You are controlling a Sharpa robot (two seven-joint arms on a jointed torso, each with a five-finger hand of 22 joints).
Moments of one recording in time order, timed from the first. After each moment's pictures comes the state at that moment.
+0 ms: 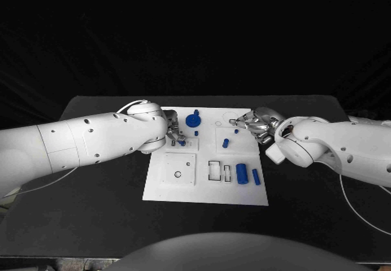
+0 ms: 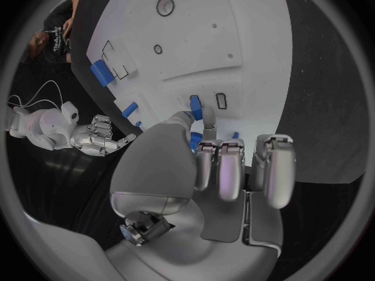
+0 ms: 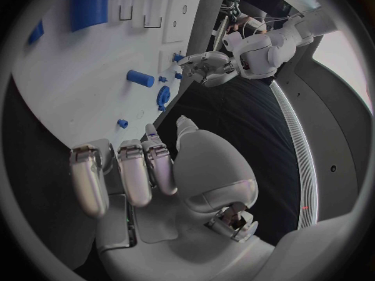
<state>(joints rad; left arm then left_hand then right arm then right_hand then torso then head) 1.33 -0.53 -0.22 1.35 -1.17 -0.02 -0.67 1.37 -0.05 0.17 0.29 0.50 1.00 0.04 0.34 0.97 1.47 -0.02 1.57 1.31 1.47 -0.06 1.57 1.31 0.01 1.47 0.07 1.57 1.31 1.26 -0.88 -0.21 1.57 -0.61 -0.38 -0.15 1.28 0.19 -0.06 0.28 0.28 0.71 0.19 0.19 0.08 1.46 0.15 1.57 1.31 1.46 0.09 1.57 1.31 0.01 1.47 0.20 1.57 1.31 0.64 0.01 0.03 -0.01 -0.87</state>
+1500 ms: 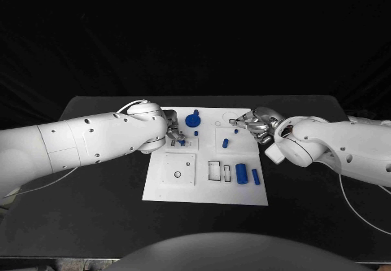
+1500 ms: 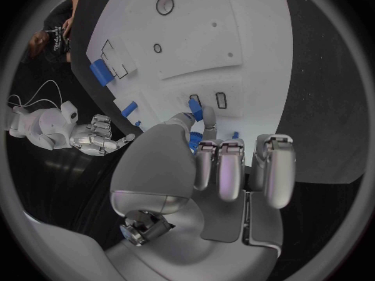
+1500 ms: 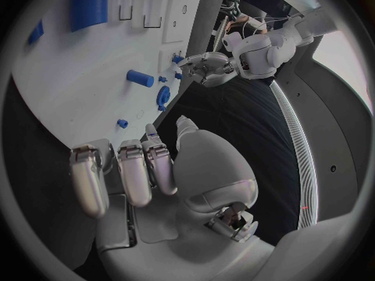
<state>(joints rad) 1.33 -0.53 -0.22 1.34 -1.17 -0.02 -0.67 1.34 -0.05 0.19 0.29 0.50 0.98 0.04 0.31 0.94 1.47 -0.02 1.57 1.31 1.47 -0.06 1.57 1.31 0.01 1.47 0.07 1.57 1.31 1.26 -0.88 -0.21 1.56 -0.61 -0.38 -0.15 1.28 0.19 -0.06 0.28 0.28 0.71 0.19 0.19 0.09 1.46 0.15 1.57 1.31 1.46 0.09 1.57 1.31 0.01 1.47 0.20 1.57 1.31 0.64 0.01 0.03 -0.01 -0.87</state>
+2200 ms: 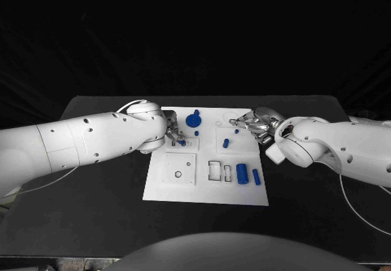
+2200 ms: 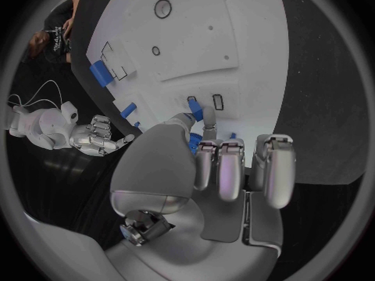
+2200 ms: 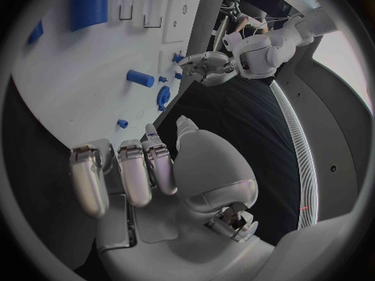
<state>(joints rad) 1.33 -0.54 -0.22 1.34 -1.17 -0.01 -0.66 1.34 -0.05 0.20 0.29 0.50 0.98 0.04 0.31 0.93 1.47 -0.02 1.57 1.31 1.47 -0.06 1.57 1.31 0.01 1.47 0.07 1.57 1.31 1.26 -0.88 -0.21 1.56 -0.61 -0.38 -0.15 1.28 0.19 -0.06 0.28 0.28 0.71 0.19 0.19 0.09 1.46 0.15 1.57 1.31 1.46 0.09 1.57 1.31 0.01 1.47 0.20 1.57 1.31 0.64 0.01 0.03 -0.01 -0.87</state>
